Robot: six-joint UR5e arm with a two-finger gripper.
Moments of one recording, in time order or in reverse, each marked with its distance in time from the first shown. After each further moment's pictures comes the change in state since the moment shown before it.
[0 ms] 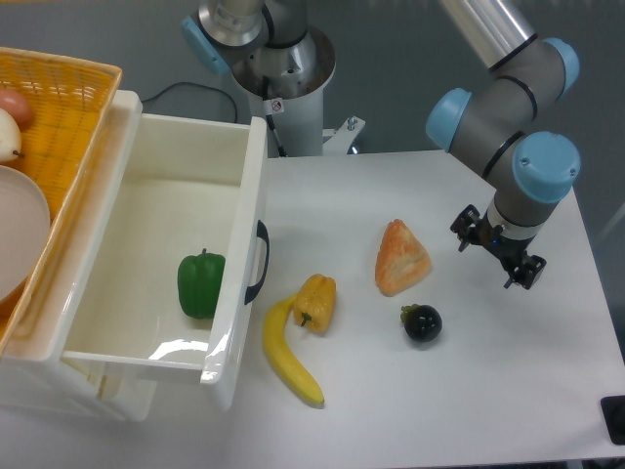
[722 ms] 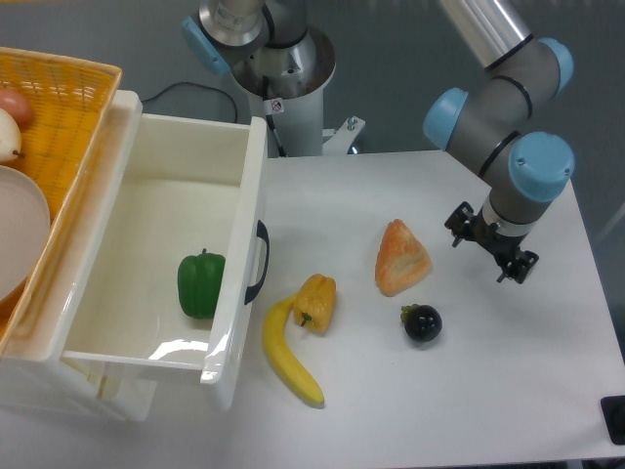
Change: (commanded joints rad) arm 0.021 0.029 -0.107 0.011 -0.008 -0.015
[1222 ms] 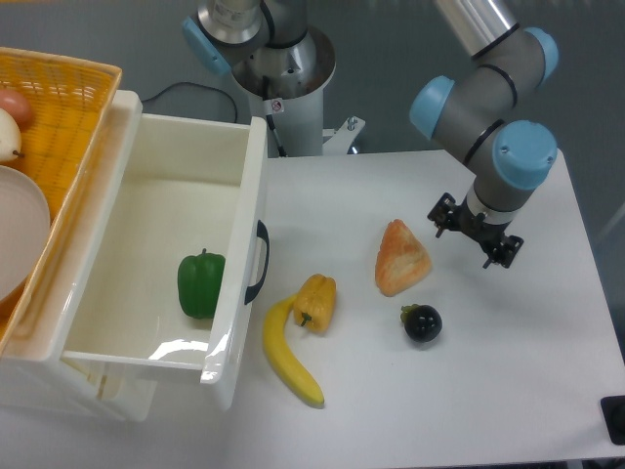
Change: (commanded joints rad) arm -0.064 0.063 -0.061 -0.005 0.000 -0.221
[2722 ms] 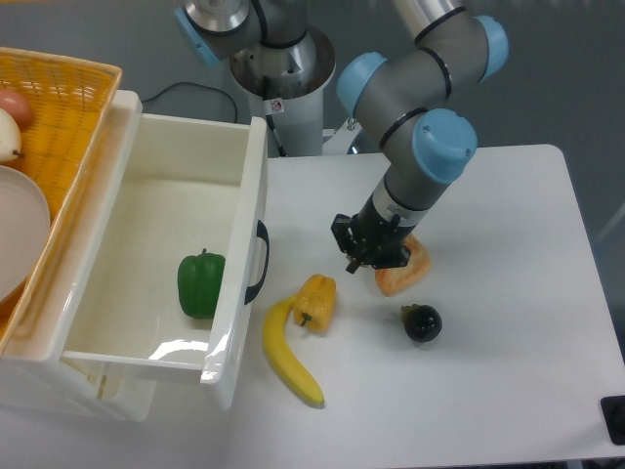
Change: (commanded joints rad) arm -0.156 0.120 0.005 -0.149 -0.379 -0.359
